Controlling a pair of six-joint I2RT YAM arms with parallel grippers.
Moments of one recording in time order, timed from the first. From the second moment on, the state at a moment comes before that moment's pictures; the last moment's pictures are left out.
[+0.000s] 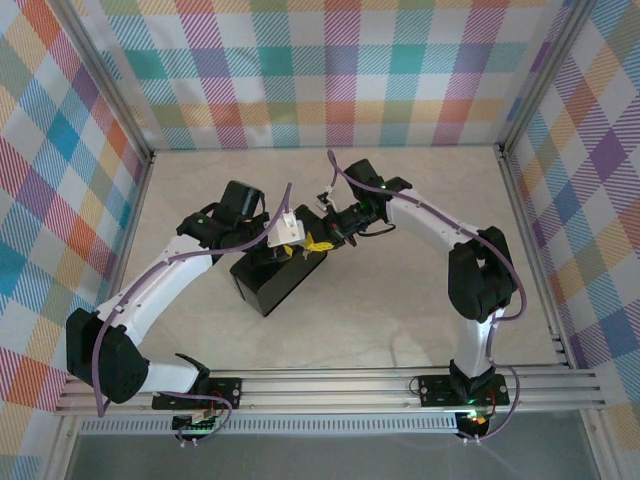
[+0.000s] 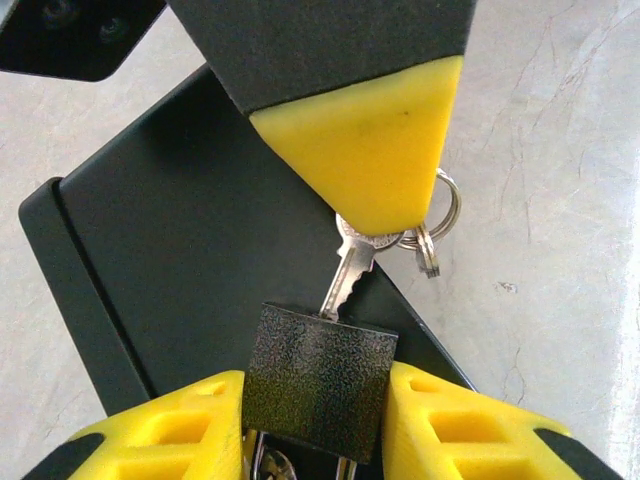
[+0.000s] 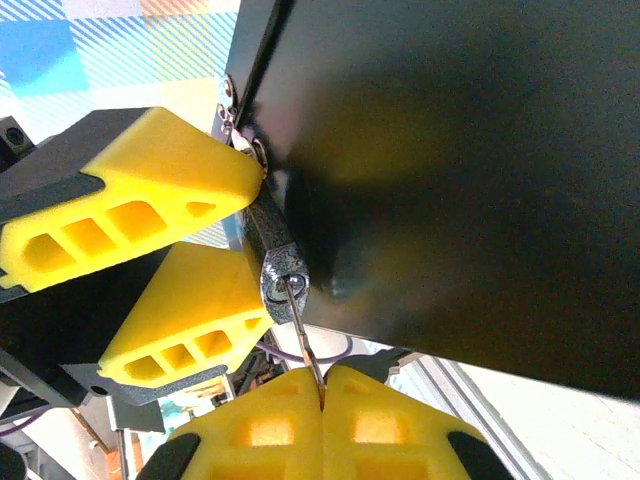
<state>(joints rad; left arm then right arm) -0.48 1.34 1.17 -0.75 0.32 0.86 0.57 1.89 1.56 -0.79 -1.07 0.51</state>
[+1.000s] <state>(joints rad) -0.48 1.35 1.17 -0.74 0.32 0.86 0.55 2.02 1.76 -1.00 -1.12 0.41</state>
